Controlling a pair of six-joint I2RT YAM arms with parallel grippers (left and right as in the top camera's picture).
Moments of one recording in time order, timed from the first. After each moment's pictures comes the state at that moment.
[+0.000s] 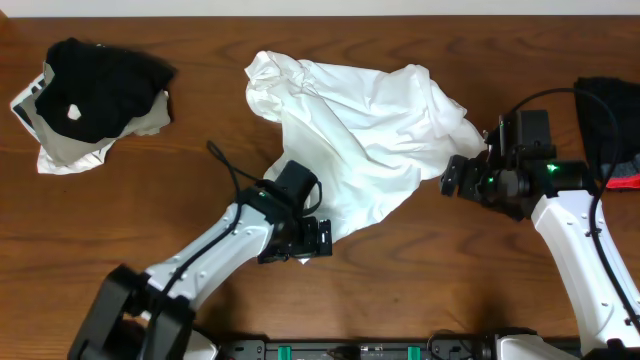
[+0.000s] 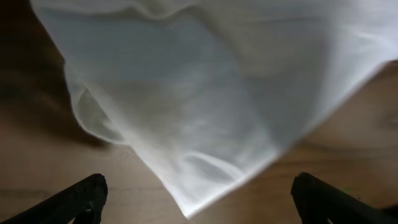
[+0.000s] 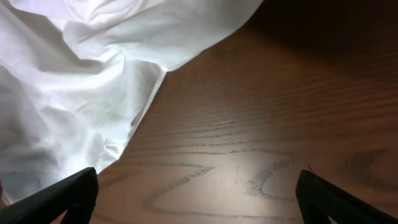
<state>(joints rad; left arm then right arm) -0.57 1.55 0.82 -0.75 0.28 -0.61 0.05 1.35 1.02 -0.92 -0.14 0.37</state>
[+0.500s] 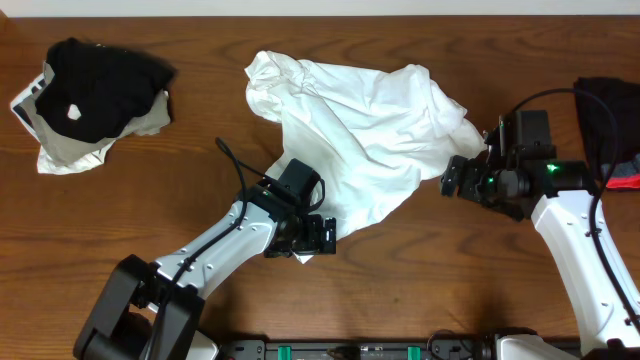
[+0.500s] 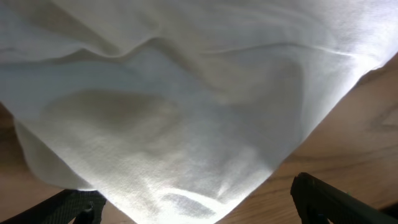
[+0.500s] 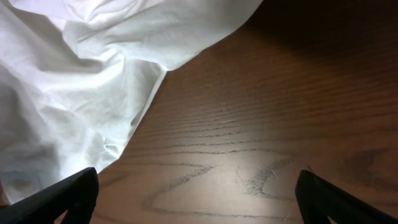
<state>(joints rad) -0.57 1.57 0.81 -0.67 0.31 -0.56 0.05 1.35 1.02 -0.92 -0.14 0.37</state>
